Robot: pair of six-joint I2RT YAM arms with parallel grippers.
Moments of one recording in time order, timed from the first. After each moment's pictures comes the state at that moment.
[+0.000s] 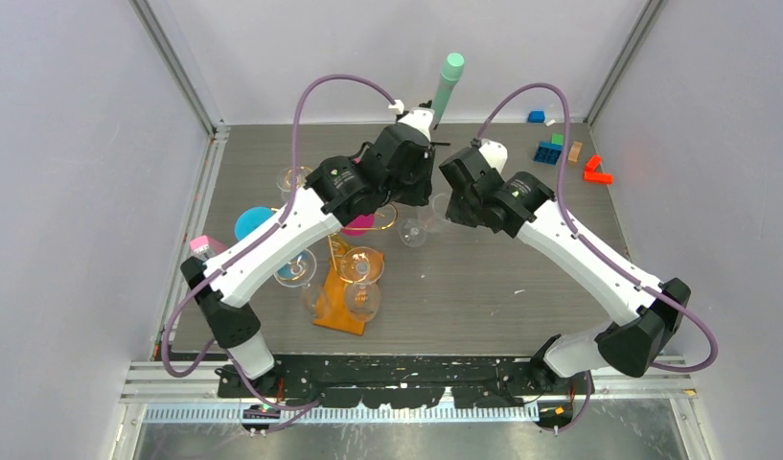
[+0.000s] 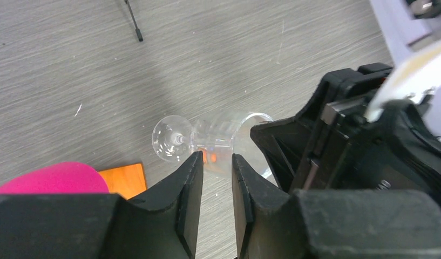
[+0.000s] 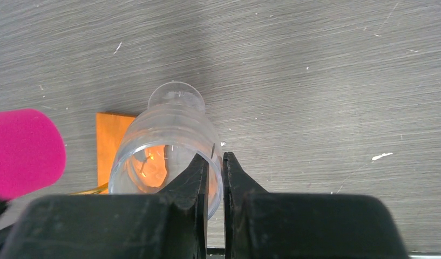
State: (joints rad) left arm -0.94 1.70 1.95 -0.89 -0.28 -0.46; right arm 0.73 1.41 1.49 -0.99 0.42 0.84
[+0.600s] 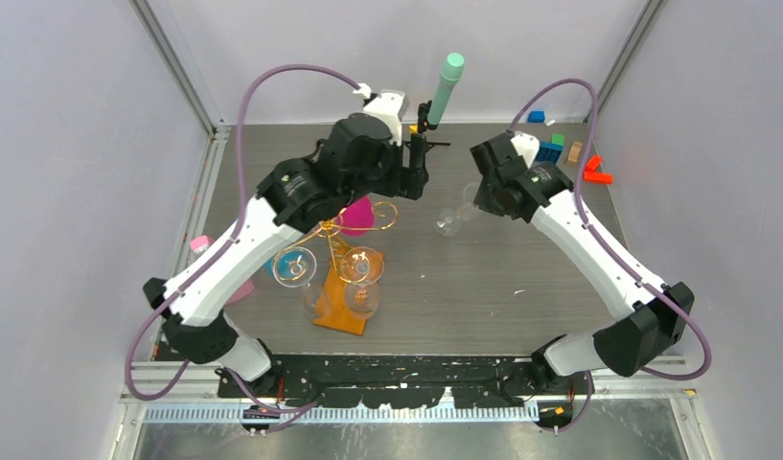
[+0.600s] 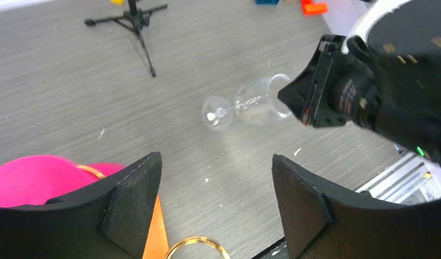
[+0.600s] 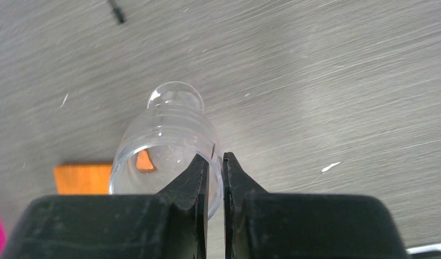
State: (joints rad) left arm -0.92 1.55 1.95 -0.88 -0.29 -0.42; right arm 0.55 1.40 1.45 -1.00 0.44 0.78
